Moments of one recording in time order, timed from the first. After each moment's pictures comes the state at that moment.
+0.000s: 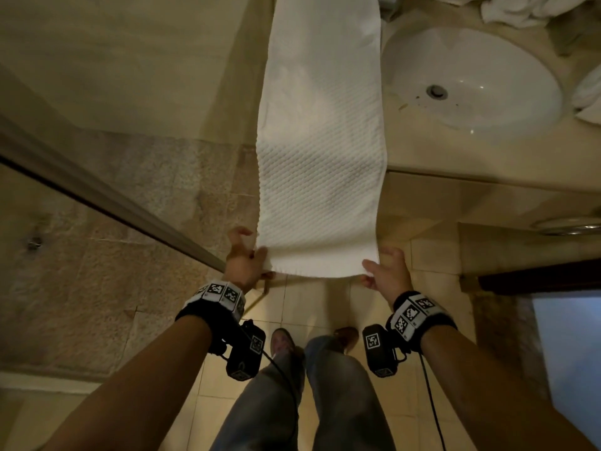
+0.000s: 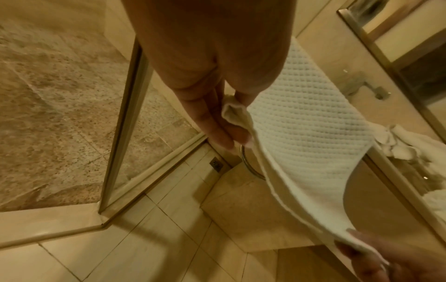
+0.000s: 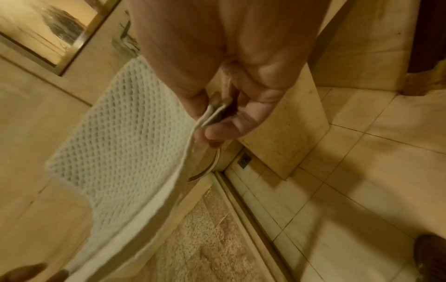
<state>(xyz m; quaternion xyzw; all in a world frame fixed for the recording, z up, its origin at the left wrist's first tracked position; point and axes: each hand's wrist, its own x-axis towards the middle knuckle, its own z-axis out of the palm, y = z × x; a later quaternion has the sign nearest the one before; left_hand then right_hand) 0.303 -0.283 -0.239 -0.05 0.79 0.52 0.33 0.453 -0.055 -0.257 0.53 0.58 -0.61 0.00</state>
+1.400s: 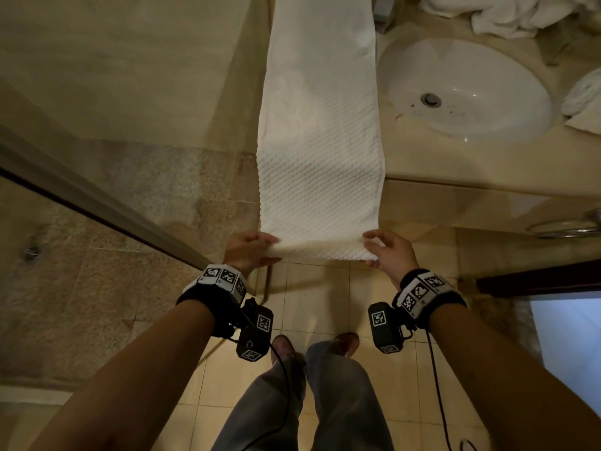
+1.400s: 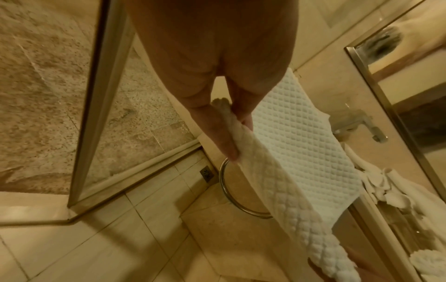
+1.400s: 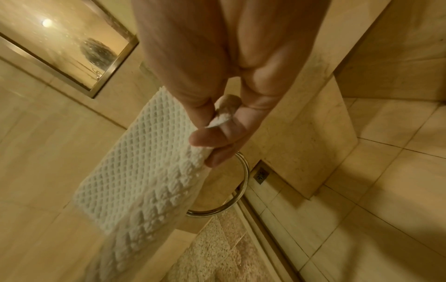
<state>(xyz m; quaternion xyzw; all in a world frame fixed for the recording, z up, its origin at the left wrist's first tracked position) 0.276 -0.258 -0.208 -0.13 0.70 0.59 0.37 0.418 -0.034 -0.229 0.47 0.61 -0.63 -0.03</state>
